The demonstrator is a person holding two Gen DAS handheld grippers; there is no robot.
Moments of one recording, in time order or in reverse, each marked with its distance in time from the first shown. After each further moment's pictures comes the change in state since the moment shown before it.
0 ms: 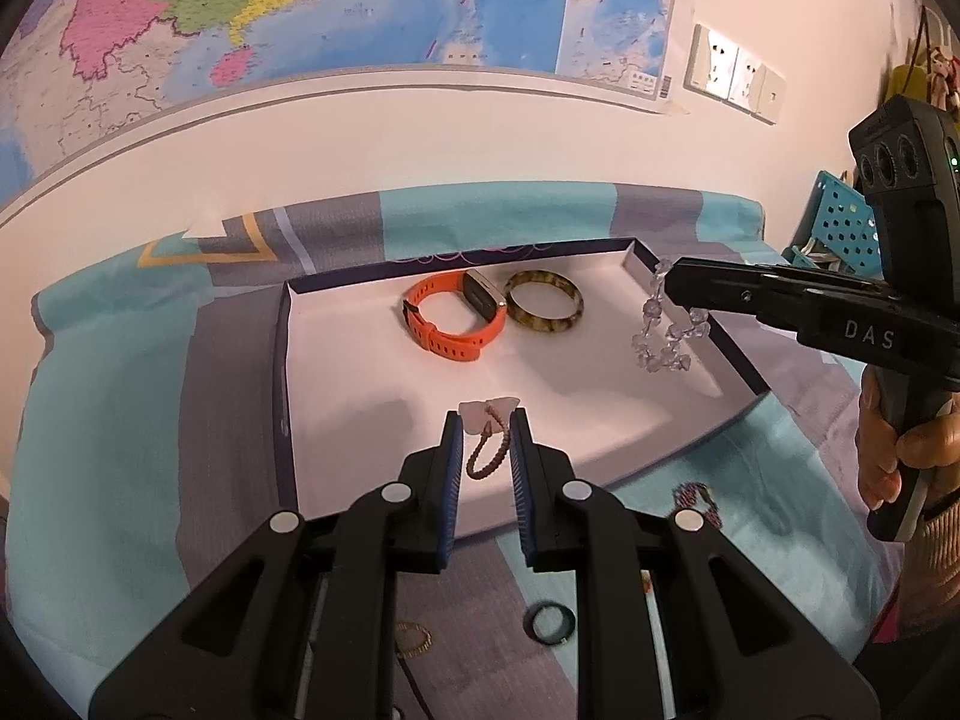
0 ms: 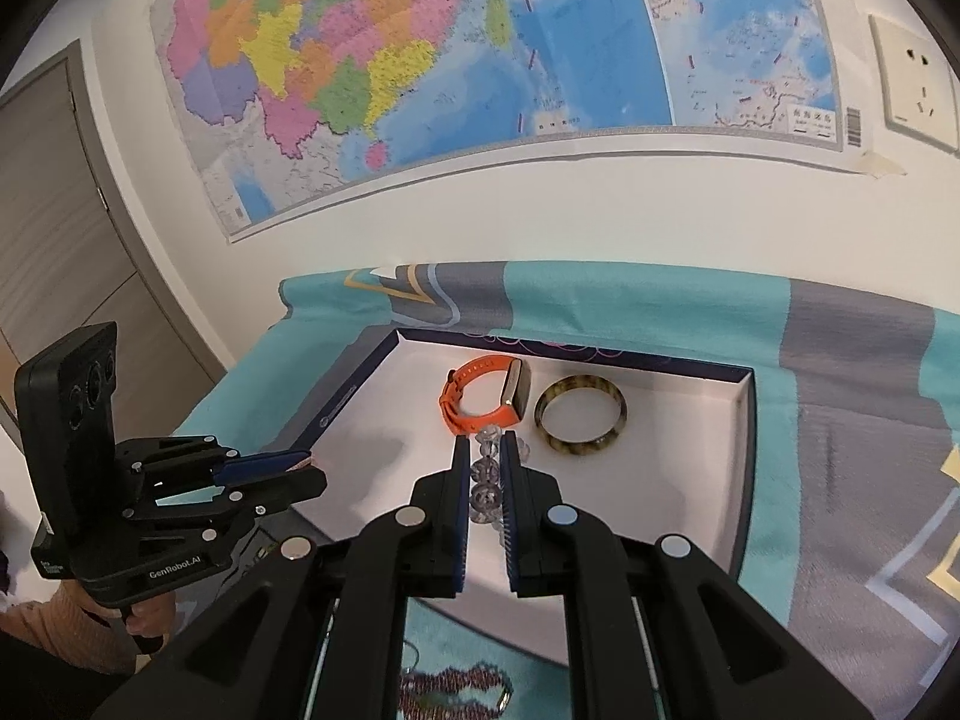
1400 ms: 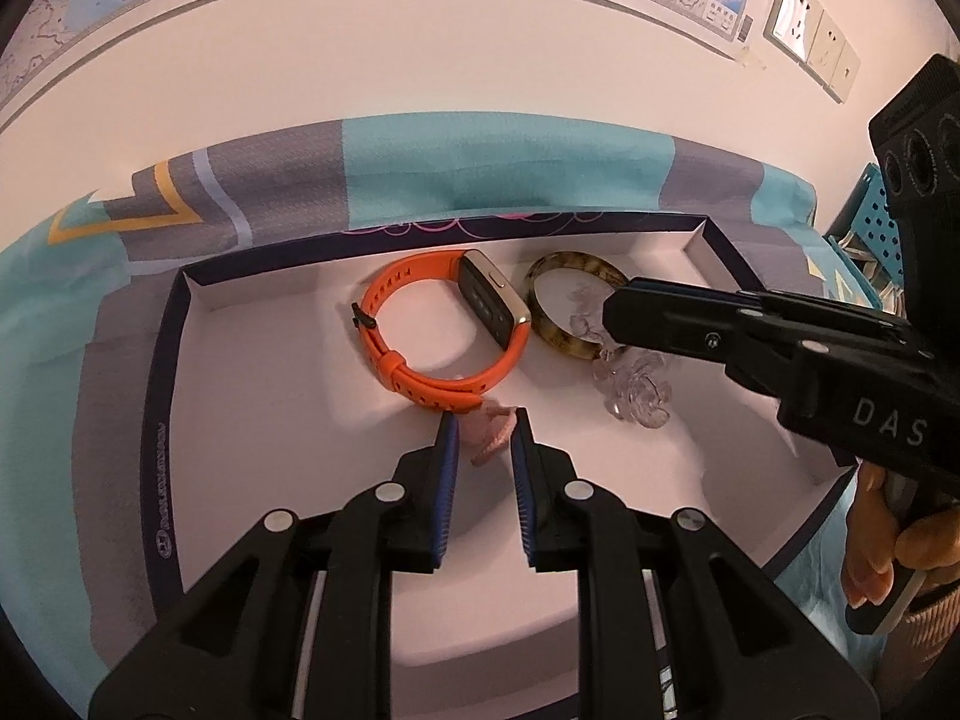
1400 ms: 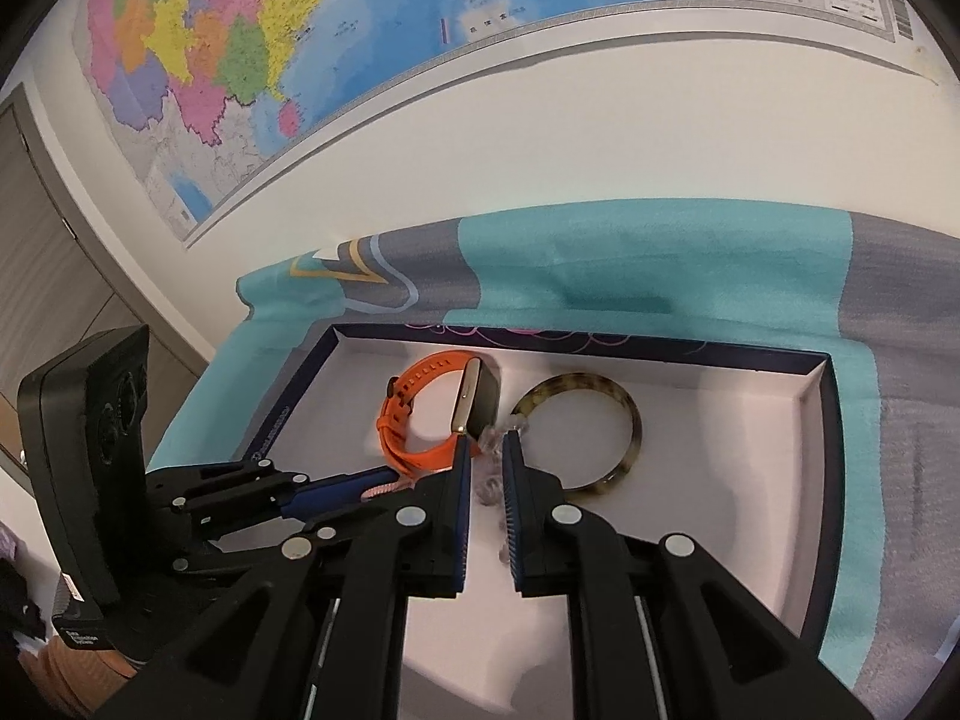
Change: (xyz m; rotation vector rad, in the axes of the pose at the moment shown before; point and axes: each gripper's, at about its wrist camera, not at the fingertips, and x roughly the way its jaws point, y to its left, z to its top) left arm 0.108 0.003 0.032 -0.060 0.155 -0.010; right arm 0.081 -0.033 0.017 0.114 0.109 0.028
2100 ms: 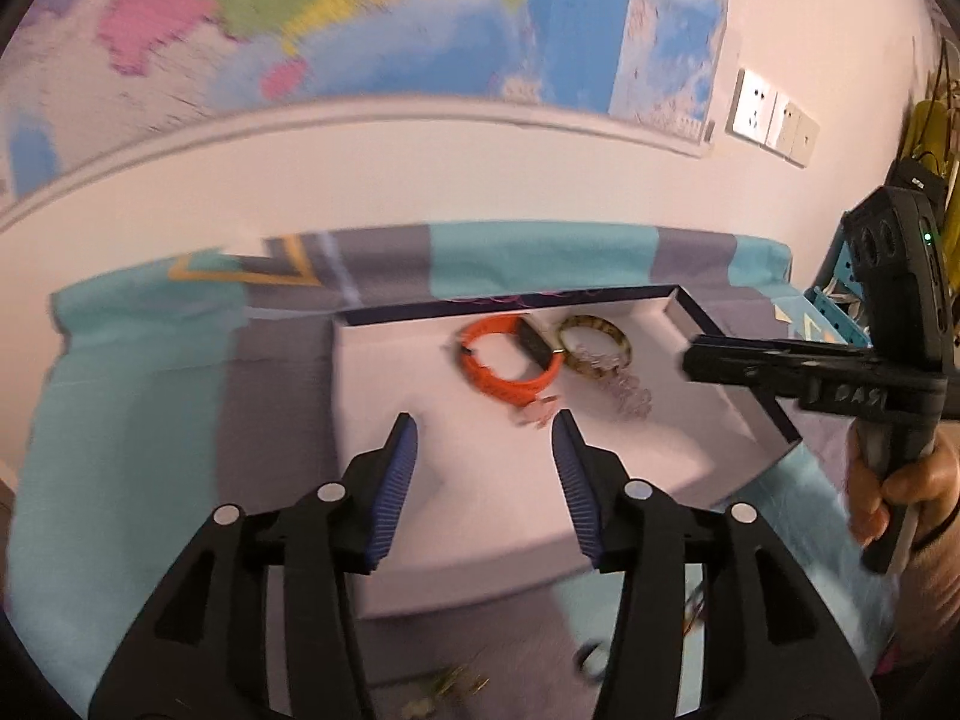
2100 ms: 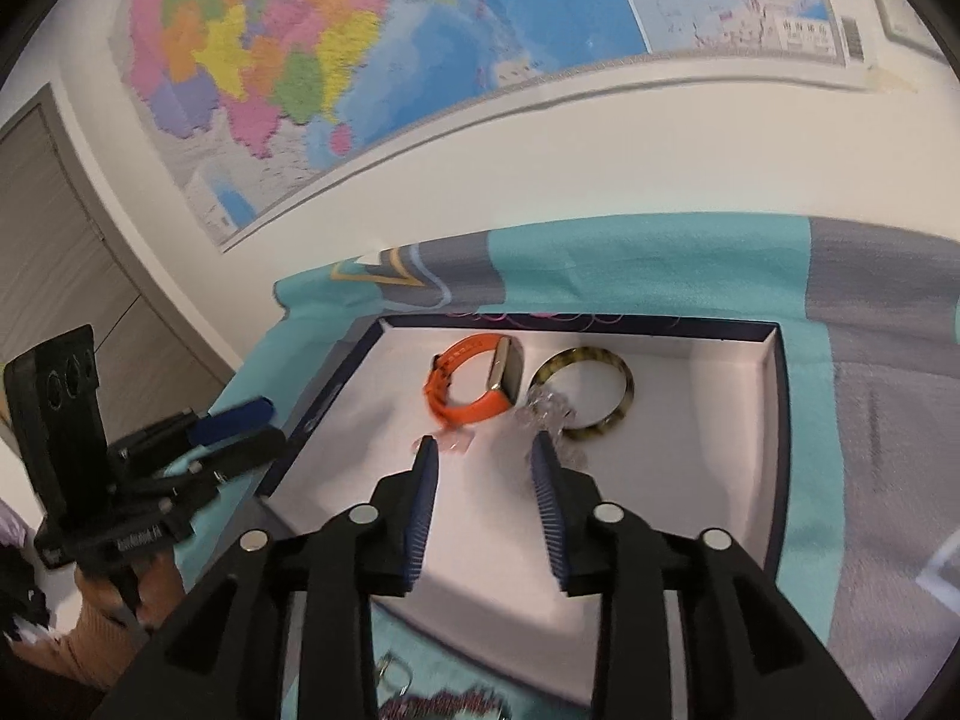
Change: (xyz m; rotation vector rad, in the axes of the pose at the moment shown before) left arm -0.111 0.031 -0.043 0.005 -0.240 0.055; right arm -0.055 0.010 -0.028 -0.029 -0.057 0.035
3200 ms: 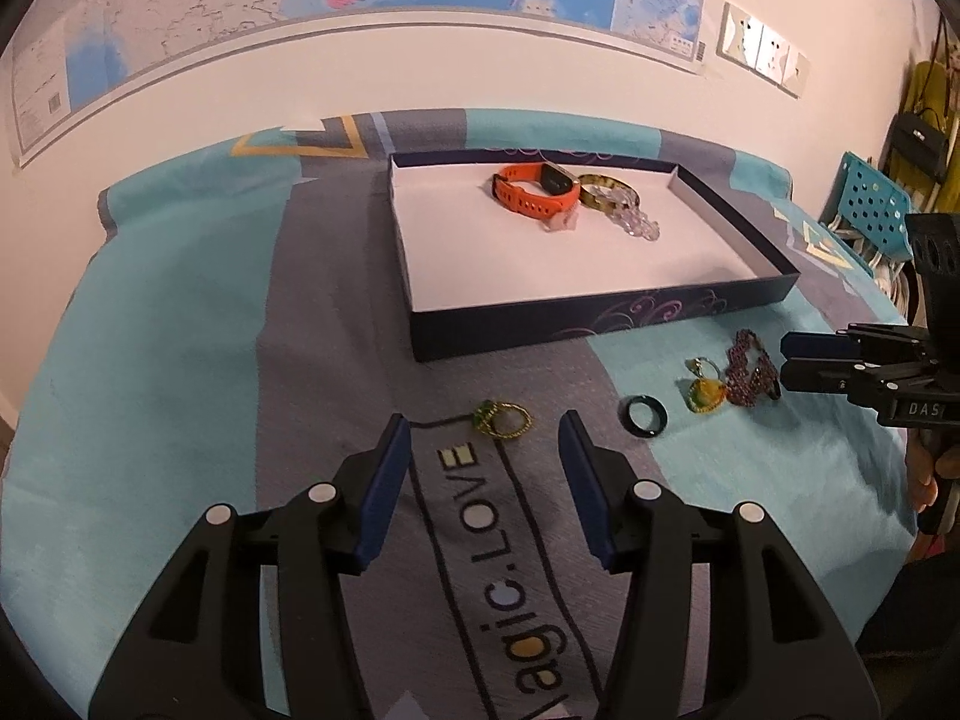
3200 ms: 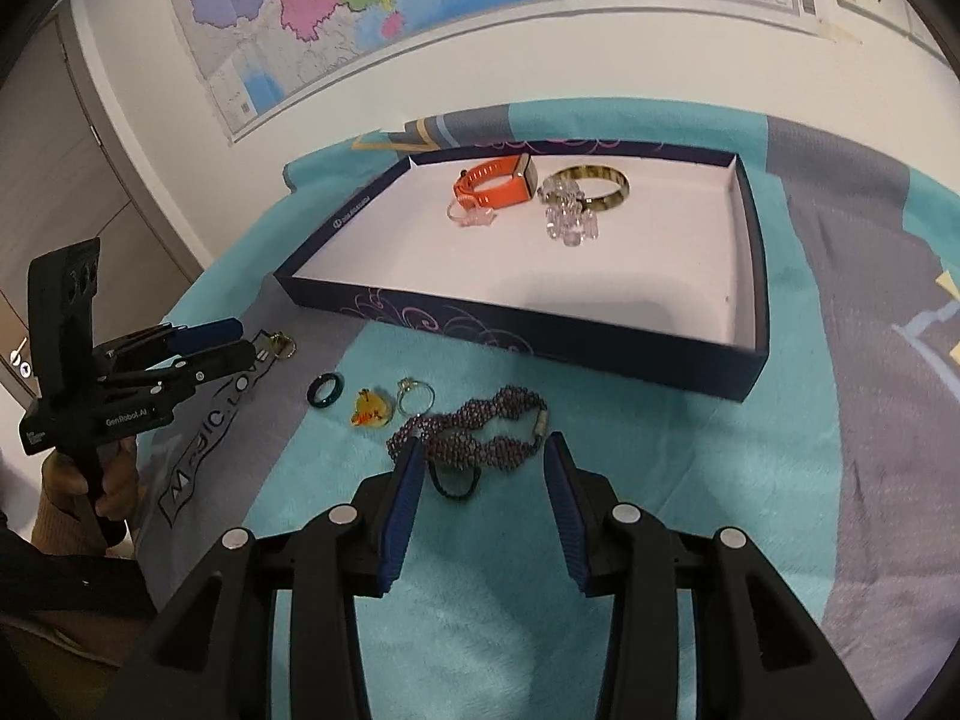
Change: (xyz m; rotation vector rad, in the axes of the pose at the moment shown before) left arm -0.035 0.009 -0.098 0.011 0.116 0.024; right arm -0.033 0.030 -0.117 -0.072 0.125 -0.093
